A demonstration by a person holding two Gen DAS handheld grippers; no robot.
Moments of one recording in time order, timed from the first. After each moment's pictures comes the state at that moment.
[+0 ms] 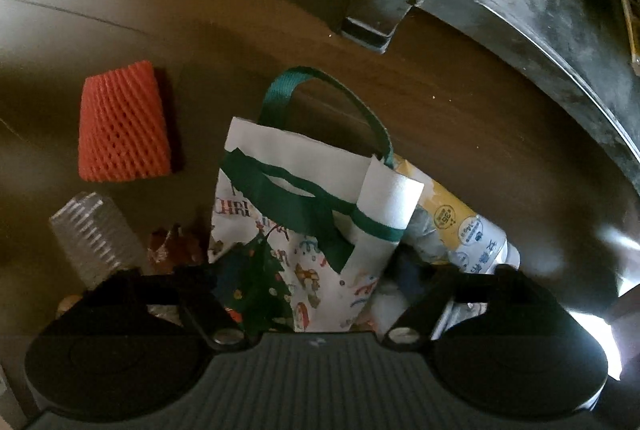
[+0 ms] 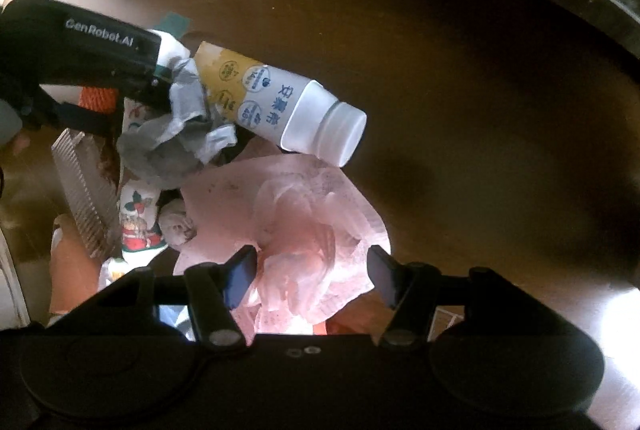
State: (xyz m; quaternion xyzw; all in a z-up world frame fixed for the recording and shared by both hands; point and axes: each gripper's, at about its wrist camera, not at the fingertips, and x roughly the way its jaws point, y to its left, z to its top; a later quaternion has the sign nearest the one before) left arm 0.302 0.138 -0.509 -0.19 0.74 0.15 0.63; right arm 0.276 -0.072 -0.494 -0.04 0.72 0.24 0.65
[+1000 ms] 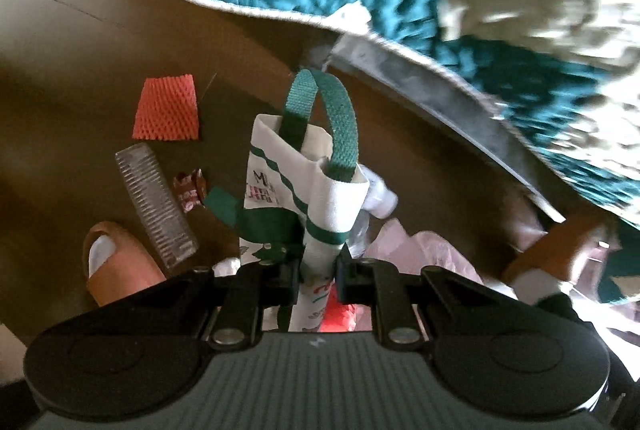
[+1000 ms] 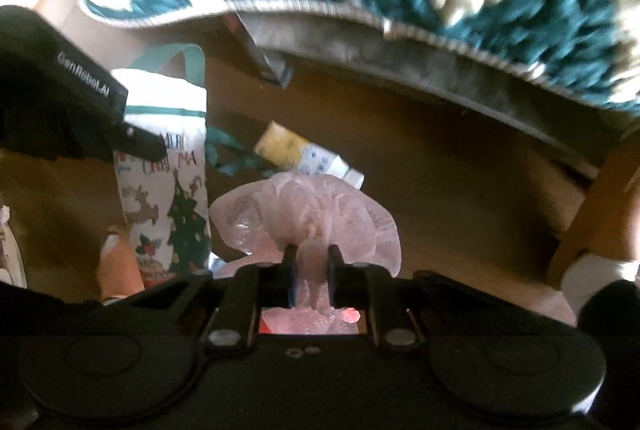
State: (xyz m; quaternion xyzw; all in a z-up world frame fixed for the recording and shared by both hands) left arm 0.238 0.111 -0.305 -0.25 0.67 0.13 0.69; right arm 0.237 -0.088 -0.323 -0.07 0.63 0.24 0.74
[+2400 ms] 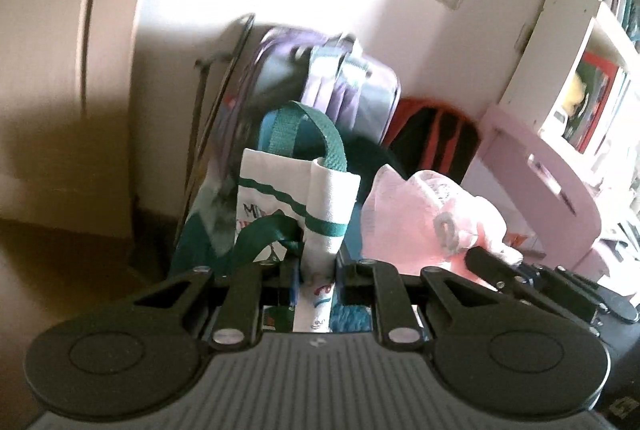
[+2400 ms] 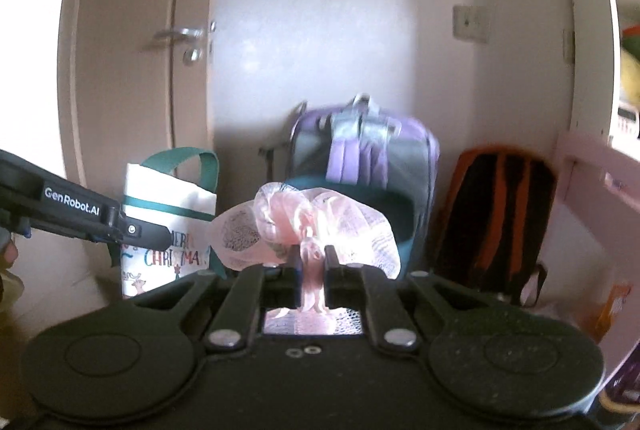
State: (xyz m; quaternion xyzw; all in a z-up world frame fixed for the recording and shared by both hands) left arm 0.194 0.026 0.161 -0.15 0.29 -0.03 0.94; right arm 0.185 -0.182 0.135 -0.04 0.16 0.22 0.96
